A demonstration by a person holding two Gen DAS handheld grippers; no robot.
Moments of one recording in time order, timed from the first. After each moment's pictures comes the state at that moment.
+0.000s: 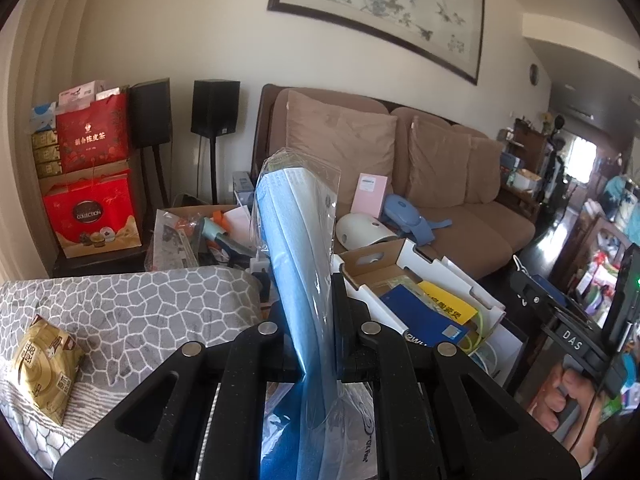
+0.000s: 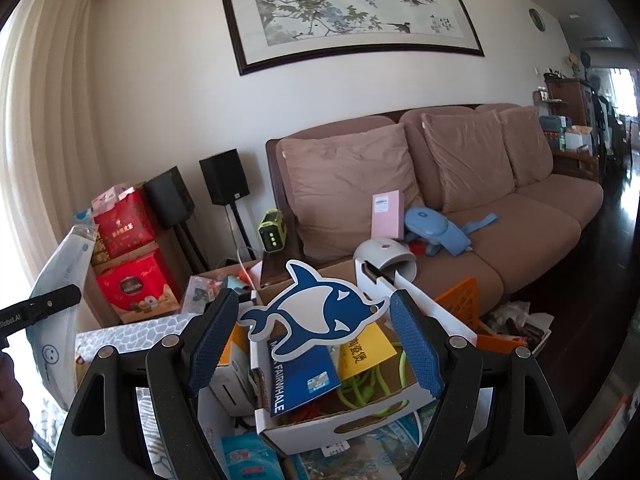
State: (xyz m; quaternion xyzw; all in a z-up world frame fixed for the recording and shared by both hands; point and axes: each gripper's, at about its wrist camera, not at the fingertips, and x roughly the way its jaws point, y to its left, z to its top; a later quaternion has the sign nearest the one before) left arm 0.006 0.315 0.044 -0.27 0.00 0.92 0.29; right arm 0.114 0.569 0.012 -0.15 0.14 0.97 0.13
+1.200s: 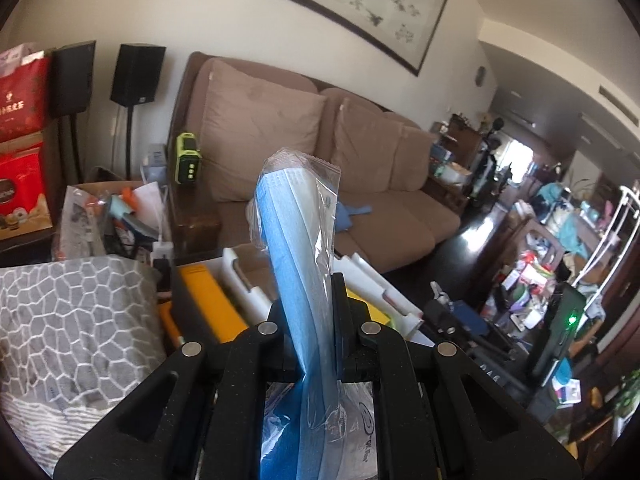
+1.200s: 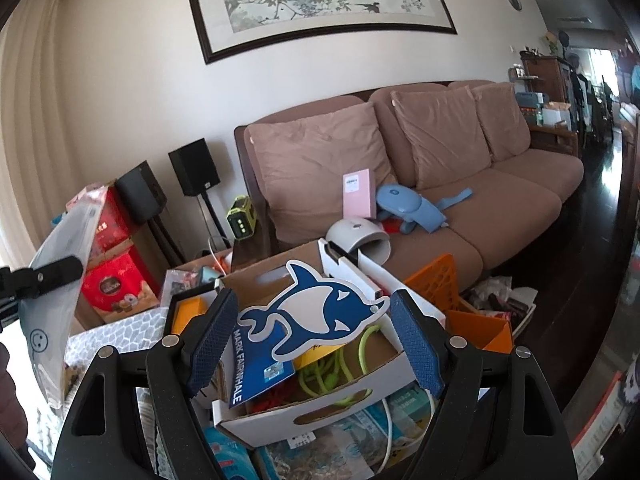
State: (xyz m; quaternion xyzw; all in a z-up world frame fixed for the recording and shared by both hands) left arm -0.016 0.373 0.048 -0.32 -0.04 0.85 0.43; right arm 0.117 0.598 -0.003 -0.18 0.17 0.95 0.17
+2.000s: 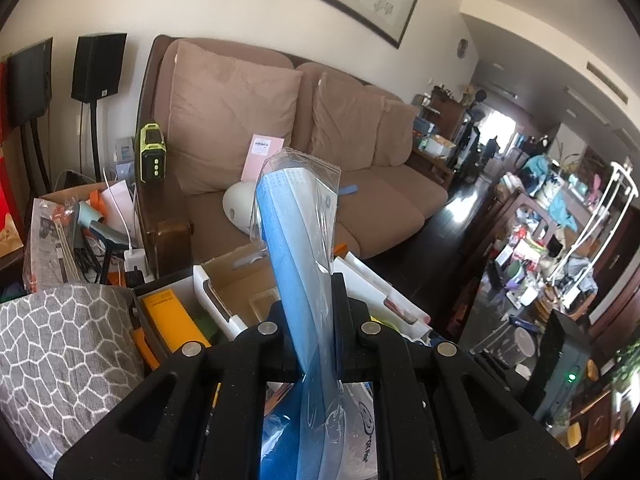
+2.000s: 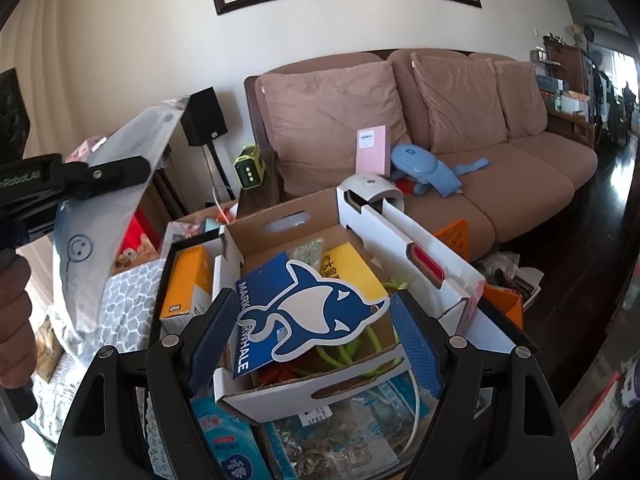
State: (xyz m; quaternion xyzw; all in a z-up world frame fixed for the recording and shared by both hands) left arm -0.063 0.436 0.037 -0.34 -0.01 0.82 0.46; right arm 0.088 0.581 -0.032 -0.26 0.16 0.94 0.14
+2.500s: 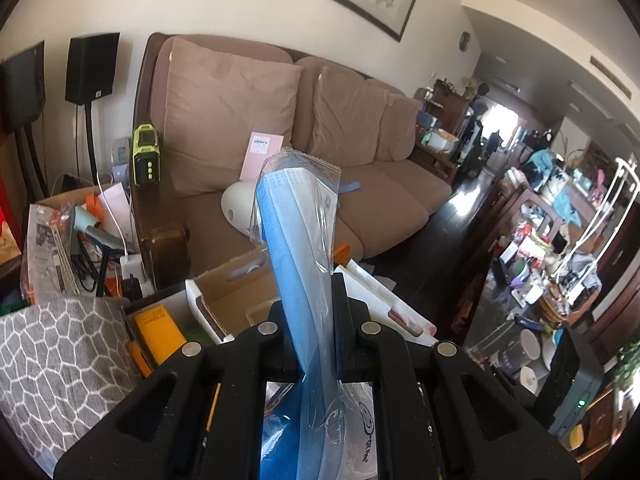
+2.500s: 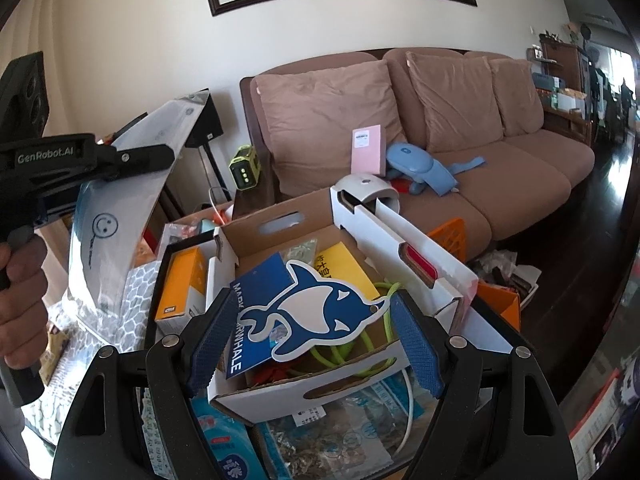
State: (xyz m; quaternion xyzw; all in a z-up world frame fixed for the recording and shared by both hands) left arm -0.077 0.462 0.038 -0.35 0.01 0.82 0.46; right arm 0.090 0.587 -0.033 -0.26 0.16 0.94 0.15
